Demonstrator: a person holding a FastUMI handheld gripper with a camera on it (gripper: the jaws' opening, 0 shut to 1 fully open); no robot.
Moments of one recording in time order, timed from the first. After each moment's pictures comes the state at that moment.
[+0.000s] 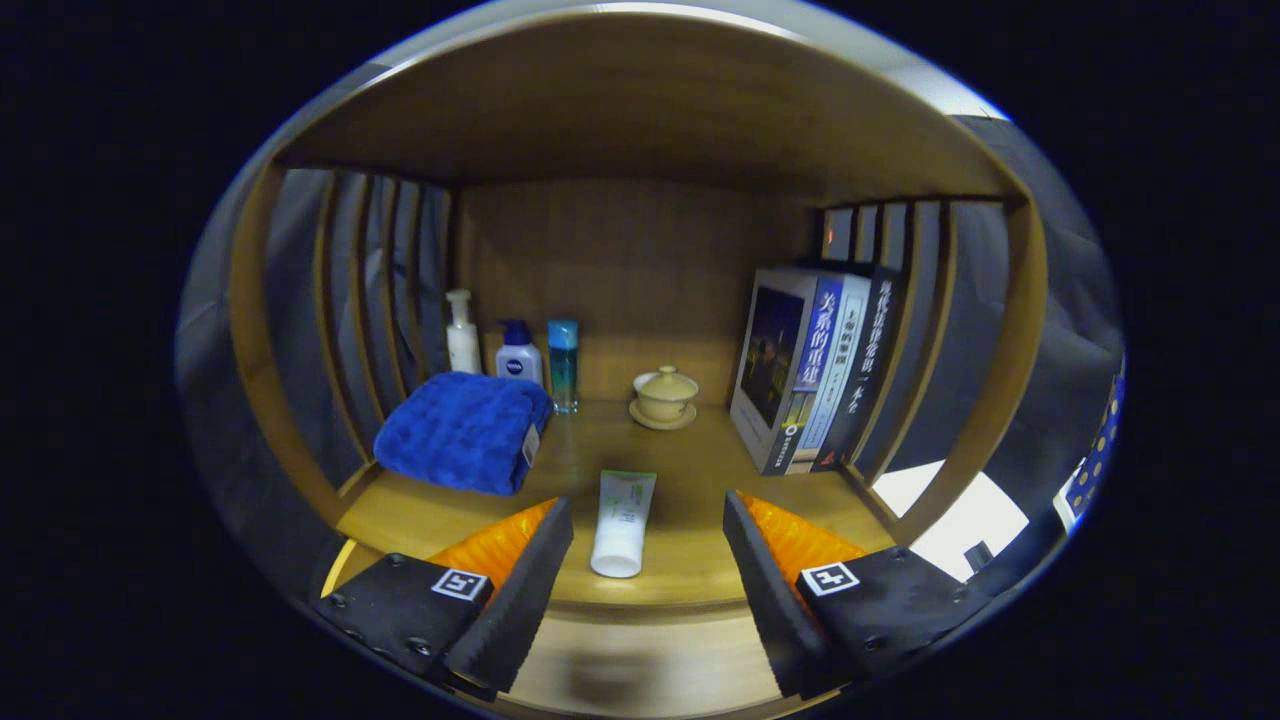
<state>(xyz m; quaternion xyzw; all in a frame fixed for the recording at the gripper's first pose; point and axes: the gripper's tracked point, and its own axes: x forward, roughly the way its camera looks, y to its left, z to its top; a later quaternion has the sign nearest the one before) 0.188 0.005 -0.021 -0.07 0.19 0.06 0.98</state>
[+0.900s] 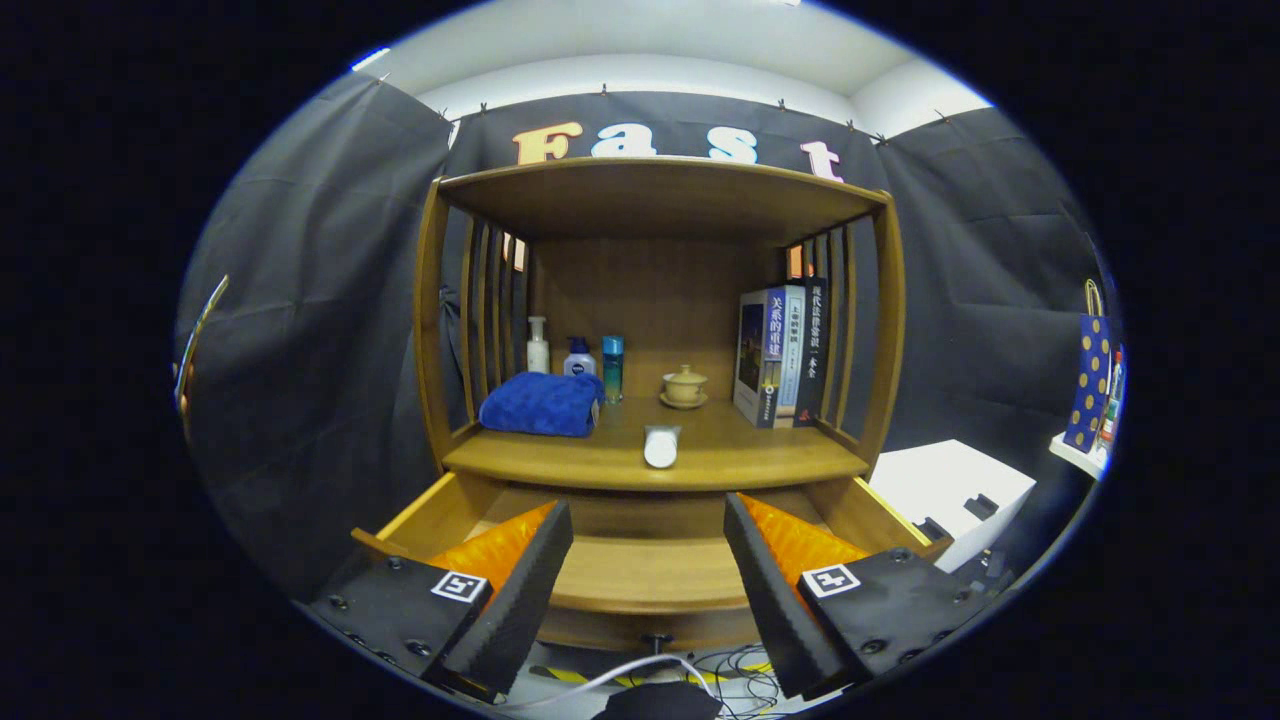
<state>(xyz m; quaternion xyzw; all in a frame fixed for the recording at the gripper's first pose) 0.004 -0.014 -0.061 -0.06 0.13 0.06 0.99</state>
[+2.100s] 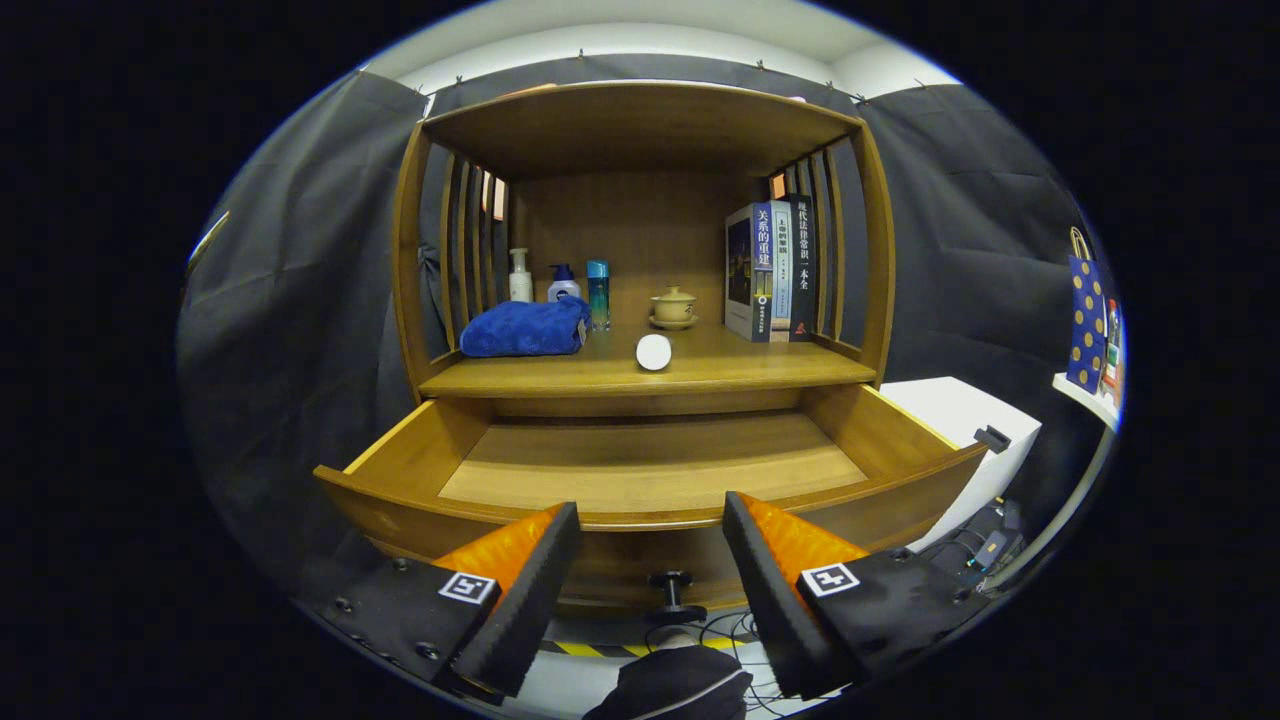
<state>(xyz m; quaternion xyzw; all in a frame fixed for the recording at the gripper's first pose) -0.002 -0.011 -0.137 -0.03 0.20 0.05 0.98</state>
